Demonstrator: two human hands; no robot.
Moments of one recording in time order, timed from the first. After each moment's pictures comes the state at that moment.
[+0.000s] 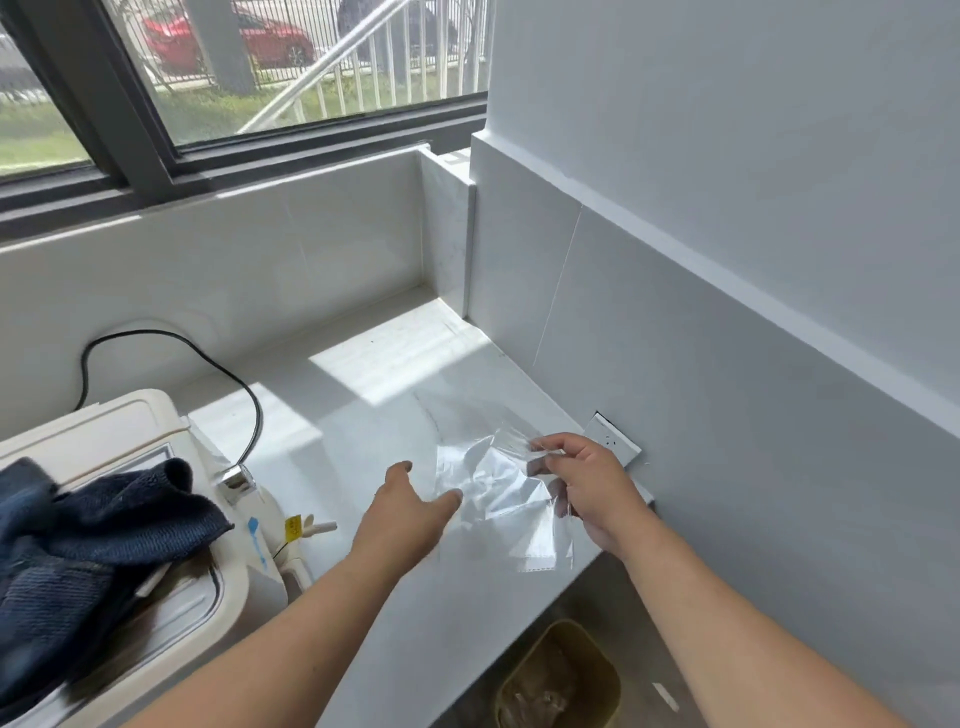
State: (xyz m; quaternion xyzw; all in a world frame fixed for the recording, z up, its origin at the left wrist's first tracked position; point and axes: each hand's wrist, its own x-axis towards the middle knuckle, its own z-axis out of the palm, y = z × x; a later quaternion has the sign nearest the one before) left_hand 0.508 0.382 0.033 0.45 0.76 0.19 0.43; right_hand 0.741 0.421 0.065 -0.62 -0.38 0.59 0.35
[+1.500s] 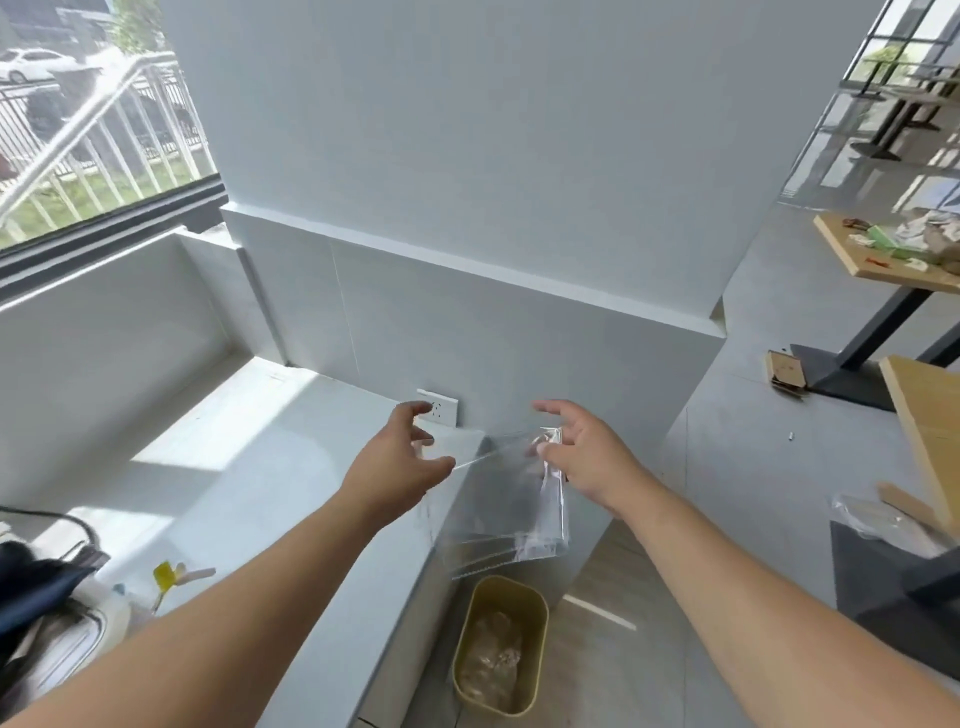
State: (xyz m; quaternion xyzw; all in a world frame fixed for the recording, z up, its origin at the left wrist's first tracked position) left_hand 0.626 0.321 0.152 0.74 0.50 0.19 0.41; right_hand 0.867 0.220 0.147 -0.71 -0.43 0.37 0.42
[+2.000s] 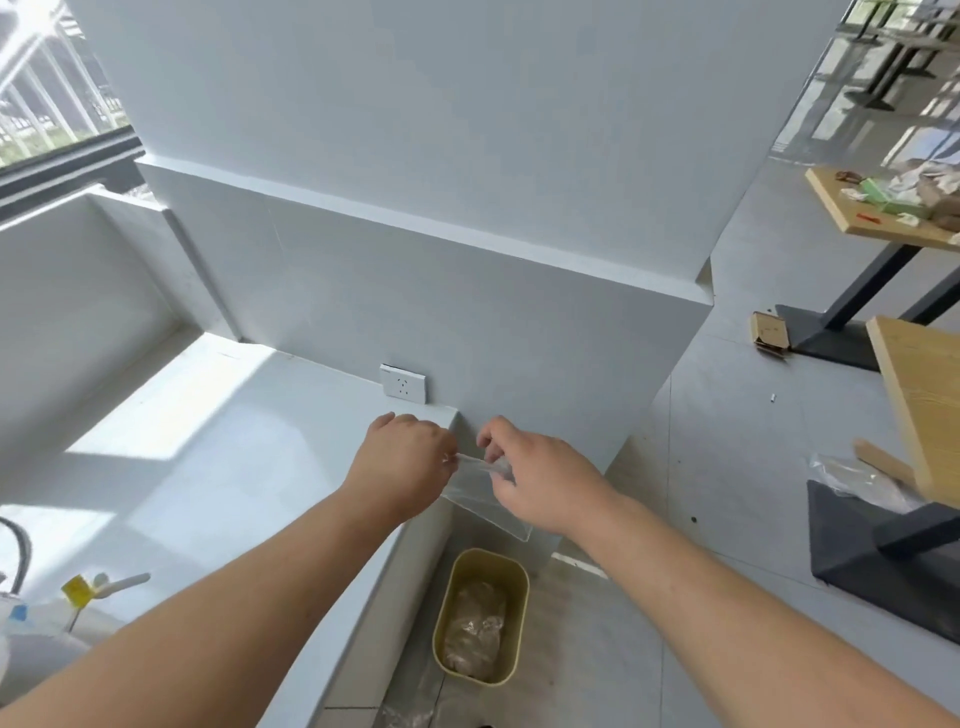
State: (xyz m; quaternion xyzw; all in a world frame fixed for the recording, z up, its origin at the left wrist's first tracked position) left_hand 0.694 0.328 0.107 0.93 0.37 0.02 0.02; right_hand 0.866 0.215 0.114 -0.71 -0.67 0.17 0.15
